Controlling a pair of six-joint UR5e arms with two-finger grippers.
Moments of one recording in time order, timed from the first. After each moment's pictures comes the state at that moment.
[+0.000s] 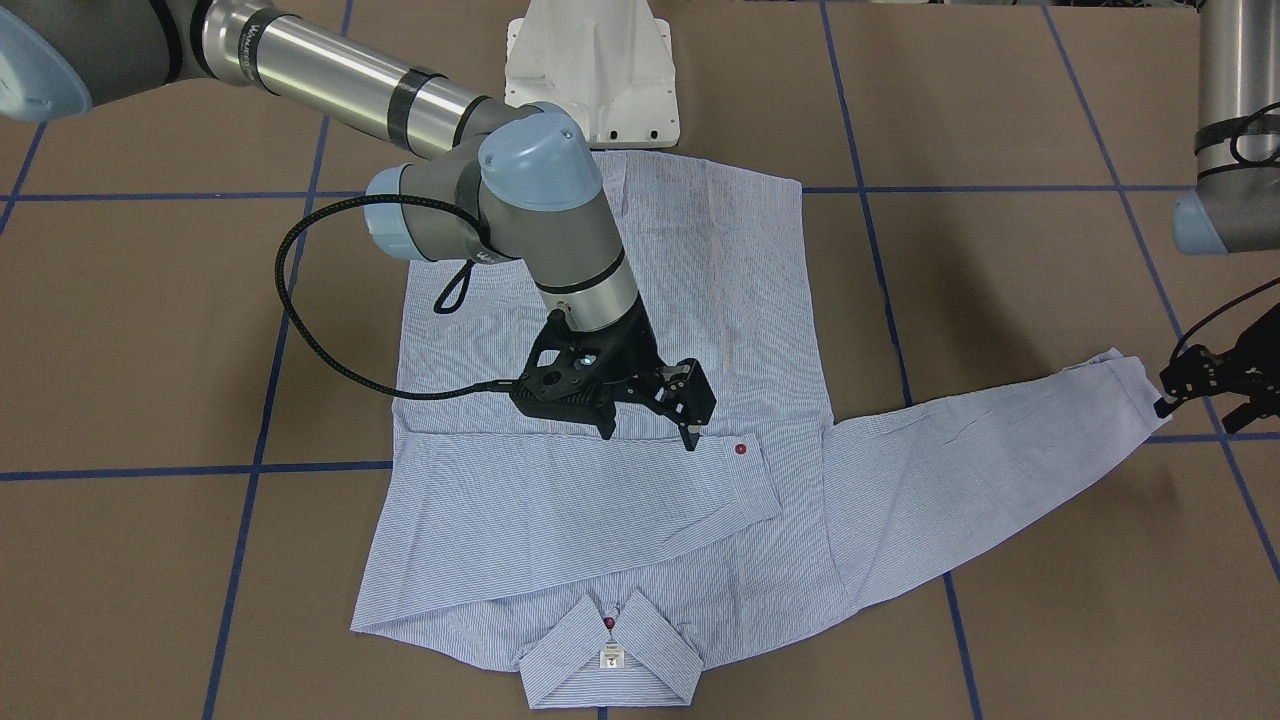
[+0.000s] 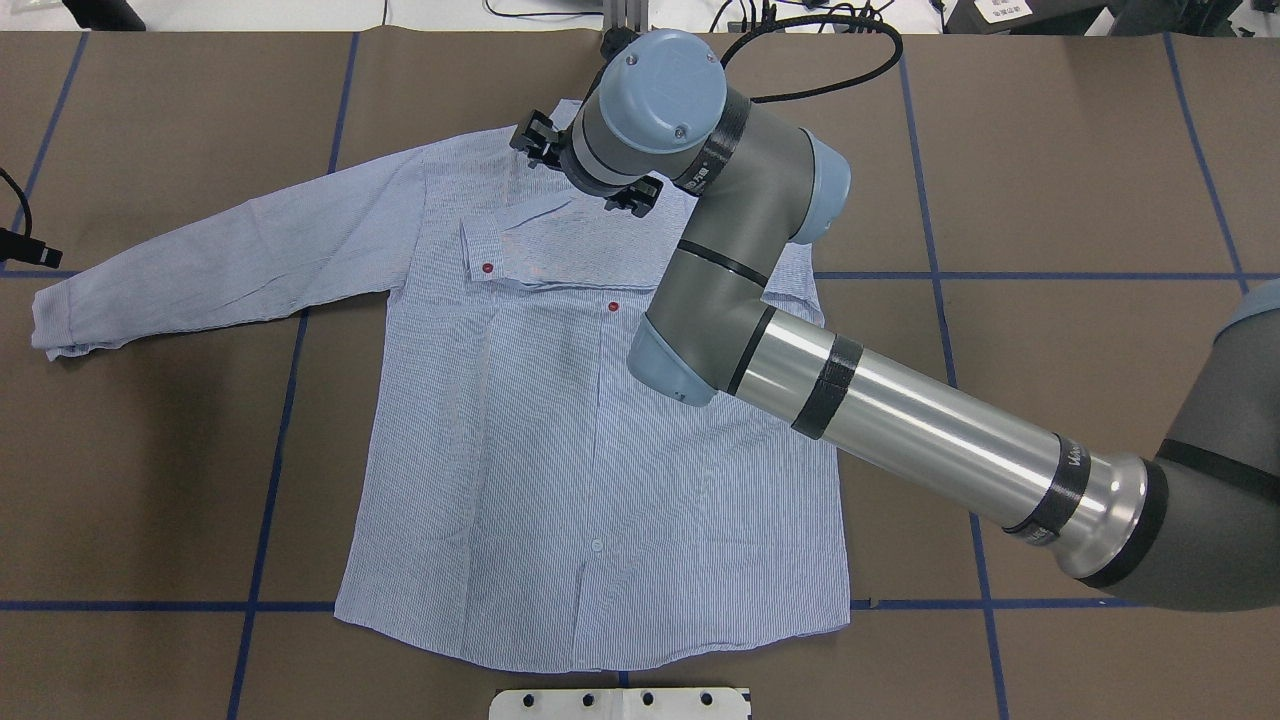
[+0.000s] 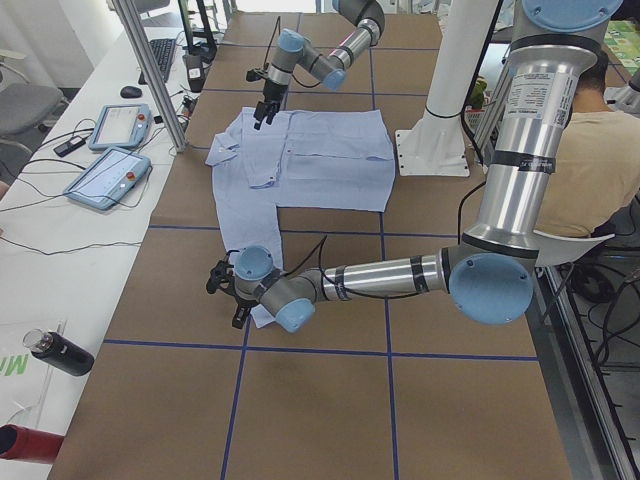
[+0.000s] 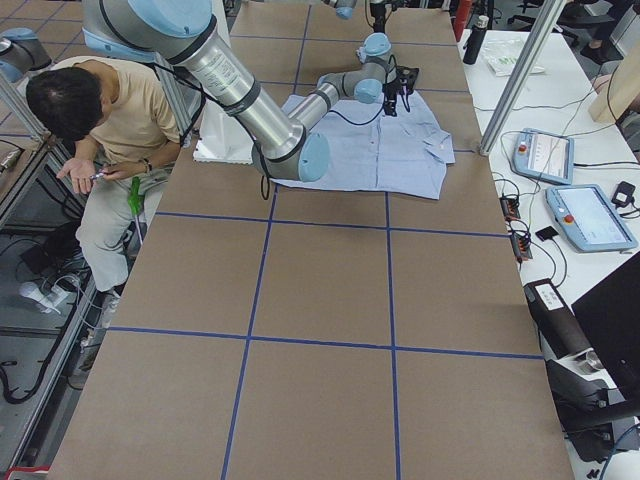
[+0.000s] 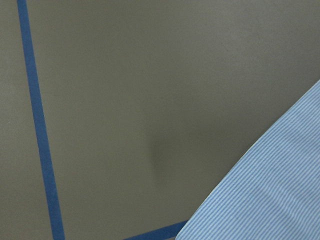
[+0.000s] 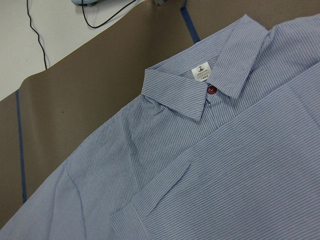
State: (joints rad) left arm -1.23 -1.73 -1.16 -2.48 -2.25 -0.44; right arm 0.65 -0.59 1.23 -1.09 1.75 1.61
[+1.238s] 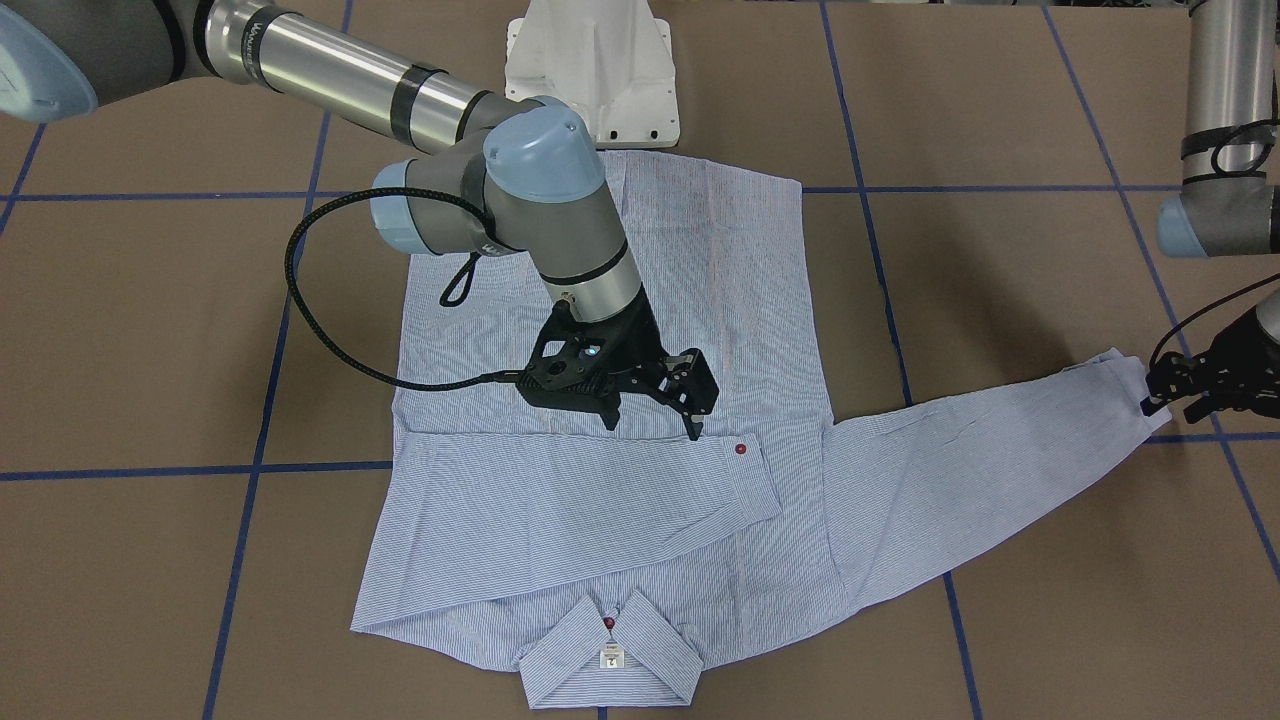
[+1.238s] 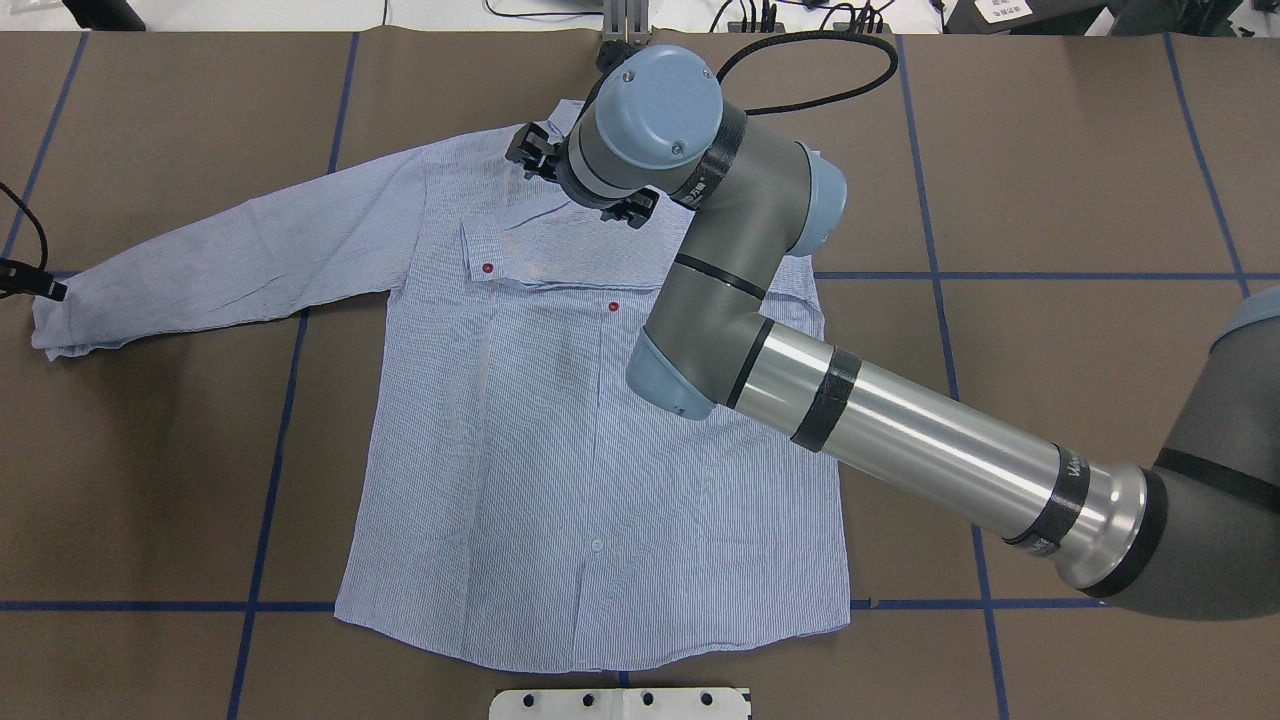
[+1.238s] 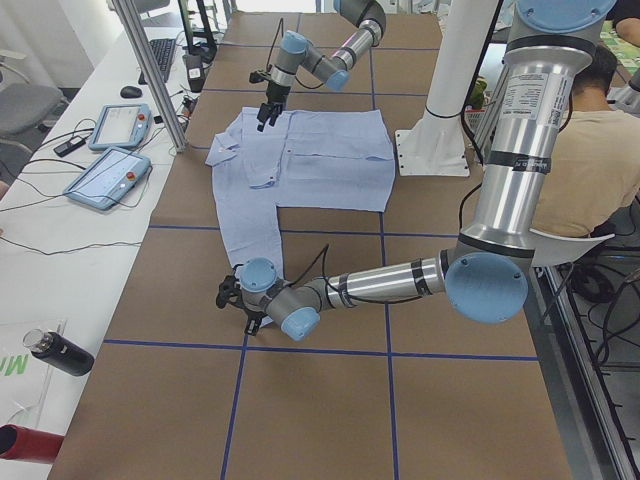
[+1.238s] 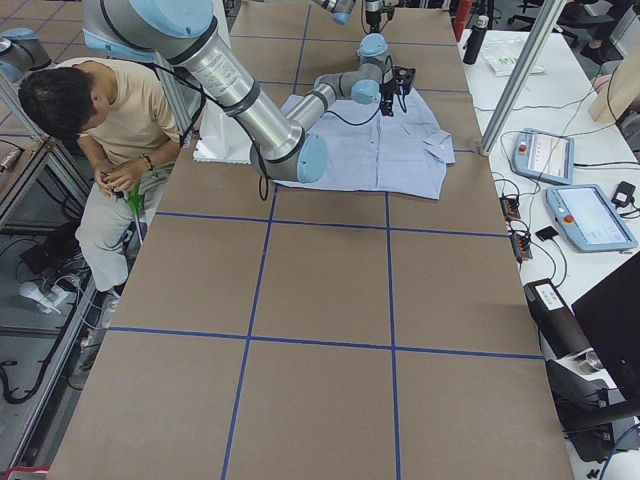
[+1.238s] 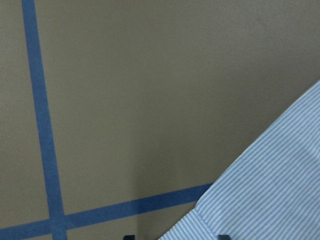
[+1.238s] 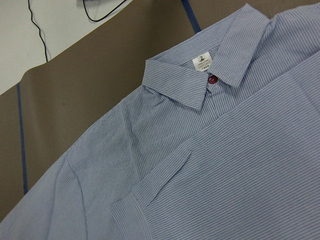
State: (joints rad) left arm -1.19 -1.73 -1.10 -2.49 -2.26 -0.47; right arm 0.63 -0.59 1.24 -1.09 1.74 1.62
